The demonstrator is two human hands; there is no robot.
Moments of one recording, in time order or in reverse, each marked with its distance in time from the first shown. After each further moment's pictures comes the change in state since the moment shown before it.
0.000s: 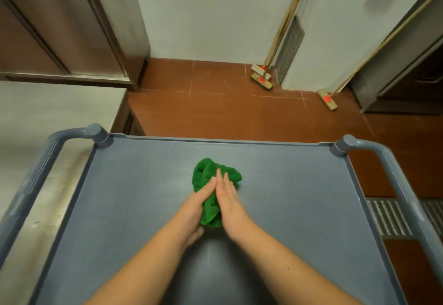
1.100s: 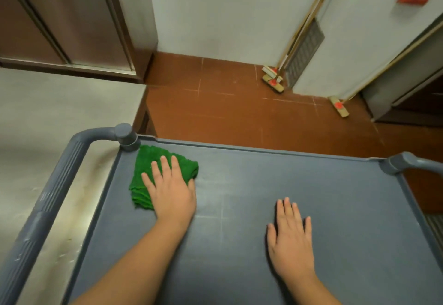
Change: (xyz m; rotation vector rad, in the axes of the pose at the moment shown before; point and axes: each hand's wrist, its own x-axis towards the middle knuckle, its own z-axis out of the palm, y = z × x) left_hand 0.099 0.085 -0.174 1.848 0.926 0.439; right_hand 0.044 0.112 0.033 -1.025 0.443 0.145
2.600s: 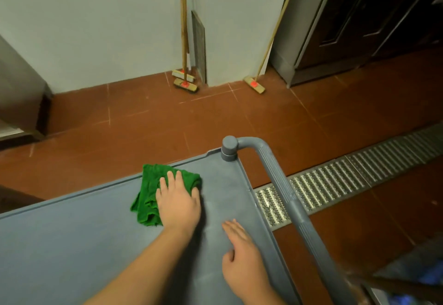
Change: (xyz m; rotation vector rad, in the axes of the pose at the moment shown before) left_hand -0.132 0.447 0.068 -0.075 -0.214 0.299; right_hand 0.006 0.319 -0.030 0.814 0.129 0.131
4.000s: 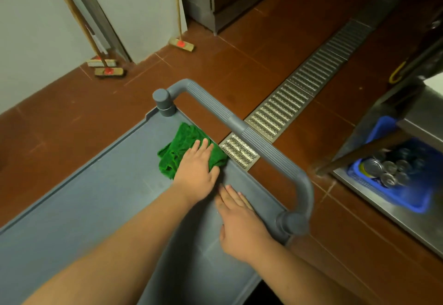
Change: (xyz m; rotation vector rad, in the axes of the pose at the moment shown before) left_hand -0.076 0.057 0.028 0.134 -0.370 0.954; right_hand -0.102 -0.008 -0.027 -0.407 -0.145 0.091
